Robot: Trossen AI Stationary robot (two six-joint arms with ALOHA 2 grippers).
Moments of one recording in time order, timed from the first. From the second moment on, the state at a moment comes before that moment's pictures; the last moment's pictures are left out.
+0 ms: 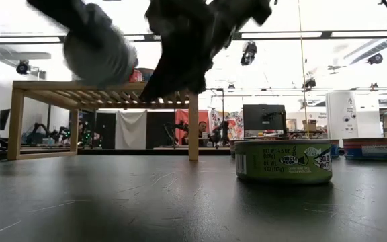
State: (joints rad) left arm -0.47 1.31 1.01 -0.64 -0.40 -0.28; right arm 0.16 2.00 1.47 -0.27 -0.03 0.20
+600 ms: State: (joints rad) left arm -0.44 1.36 1.40 -0.88 -1.06 0.15; right arm 0.06 1.67 1.47 -0.38 0.32 0.05
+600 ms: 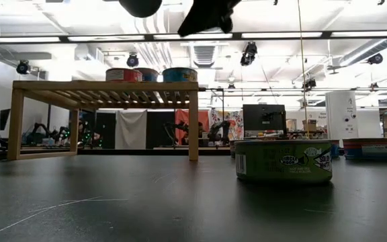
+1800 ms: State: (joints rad) left arm -0.19 1.38 1.48 -0.26 -0.62 0.59; right arm 0.11 1.48 1.89 -0.73 0.27 -0.37
